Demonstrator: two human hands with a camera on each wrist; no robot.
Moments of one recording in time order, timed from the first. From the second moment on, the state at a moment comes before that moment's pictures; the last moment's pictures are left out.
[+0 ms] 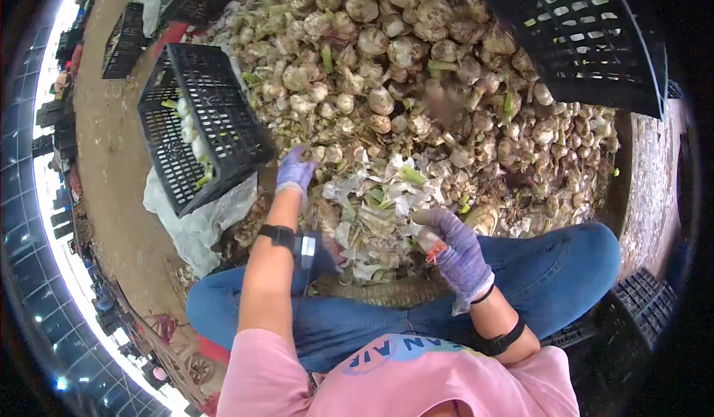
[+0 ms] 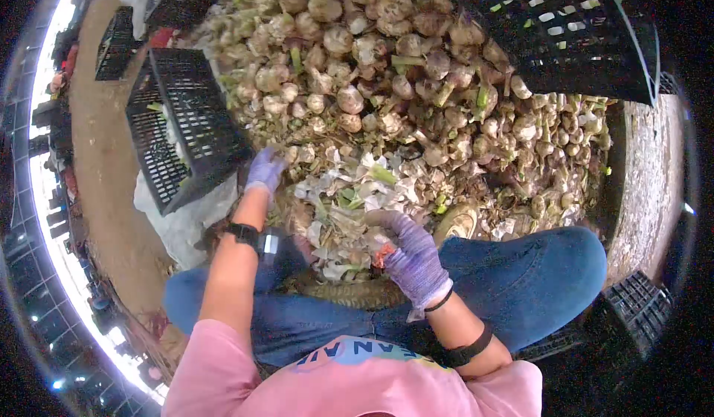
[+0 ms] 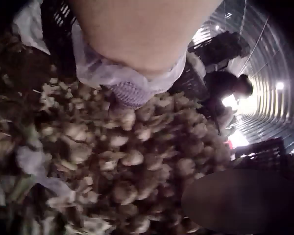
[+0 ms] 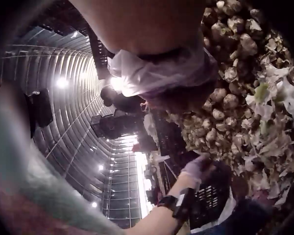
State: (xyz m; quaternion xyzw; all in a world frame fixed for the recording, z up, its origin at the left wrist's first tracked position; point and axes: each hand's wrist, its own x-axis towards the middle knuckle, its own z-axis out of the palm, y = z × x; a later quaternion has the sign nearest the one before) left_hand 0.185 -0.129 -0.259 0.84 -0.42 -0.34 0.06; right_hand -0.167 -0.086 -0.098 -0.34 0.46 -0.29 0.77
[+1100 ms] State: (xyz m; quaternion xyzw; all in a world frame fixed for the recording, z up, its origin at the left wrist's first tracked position) left_hand 0.003 -0.003 0.029 0.42 -0.47 -0.62 0.46; right_hand -0.184 -0.023 0.016 -0.37 0.35 -0.41 0.76
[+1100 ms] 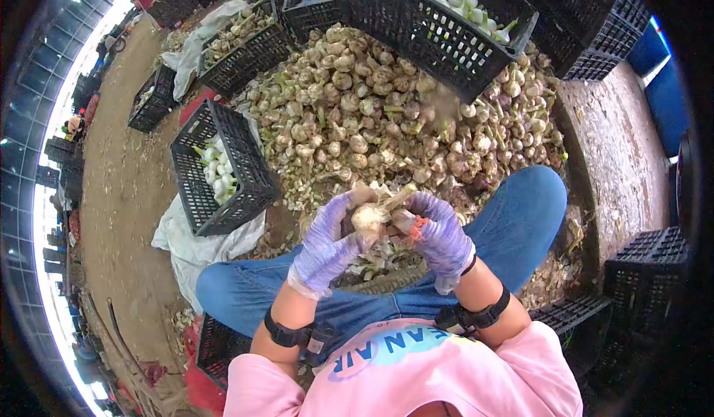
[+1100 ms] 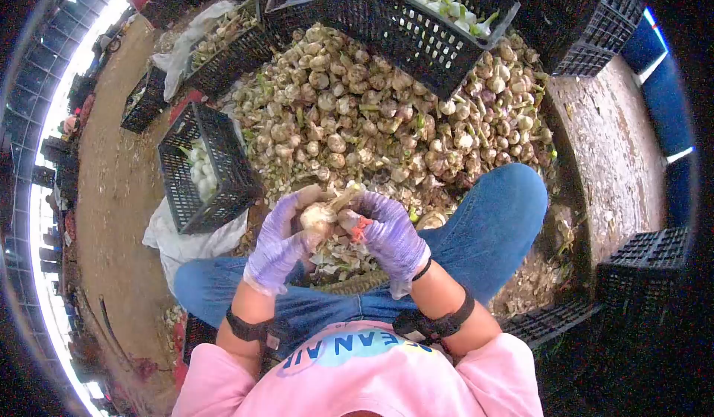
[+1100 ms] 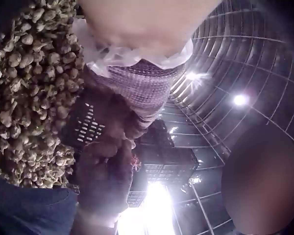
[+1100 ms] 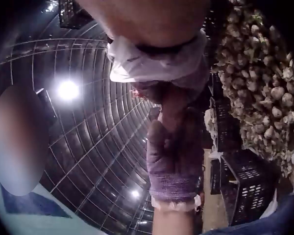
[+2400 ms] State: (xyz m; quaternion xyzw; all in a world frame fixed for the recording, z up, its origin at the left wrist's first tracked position) left_hand -0.024 0.004 0.015 0.50 -0.54 -0.49 0.48; right_hand -0.187 -0.028 -0.024 -0.41 0.44 -0.36 0.72
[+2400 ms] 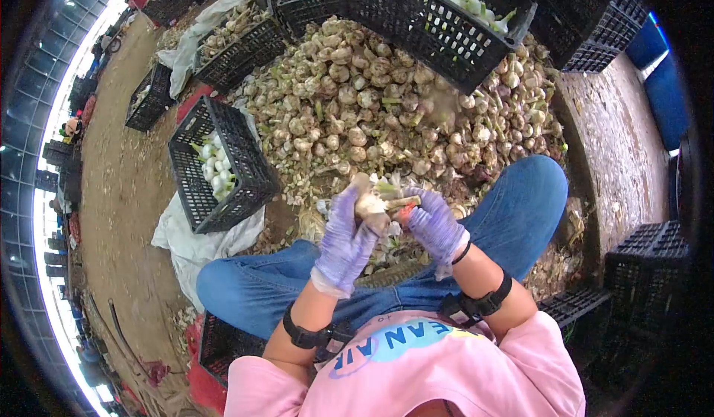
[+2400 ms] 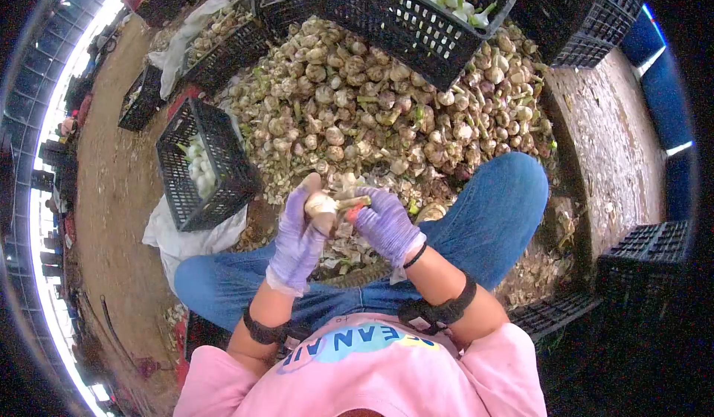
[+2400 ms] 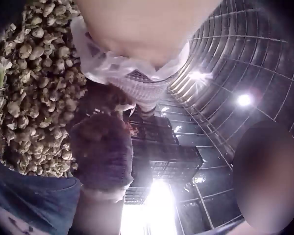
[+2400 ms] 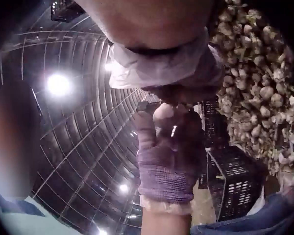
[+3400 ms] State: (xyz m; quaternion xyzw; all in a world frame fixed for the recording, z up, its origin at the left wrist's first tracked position) left_hand 0.000 -0.003 0.027 0.39 -0.37 -0.65 0.54; right_hand -0.199 -0.042 -0.020 -0.25 0.40 -0.45 0.76
